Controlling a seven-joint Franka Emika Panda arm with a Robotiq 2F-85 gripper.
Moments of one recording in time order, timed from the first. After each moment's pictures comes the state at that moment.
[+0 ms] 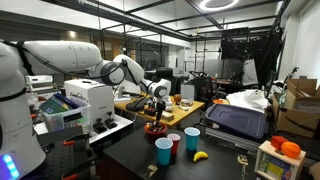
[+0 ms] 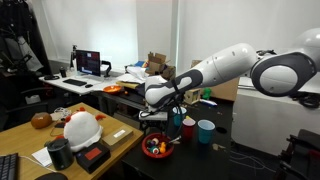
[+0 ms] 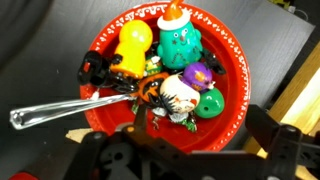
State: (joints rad) arm 0.25 1.47 0.04 -0.70 0.11 2.08 0.94
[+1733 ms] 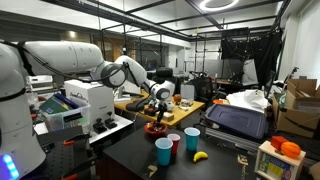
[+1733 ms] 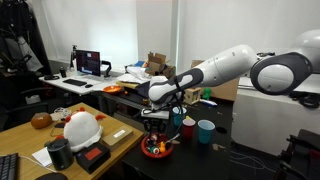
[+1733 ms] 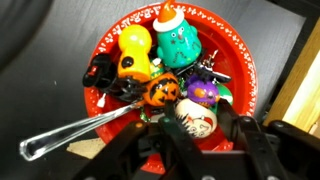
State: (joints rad) arm 0.19 1.48 0.08 -0.70 0.17 2.08 0.94
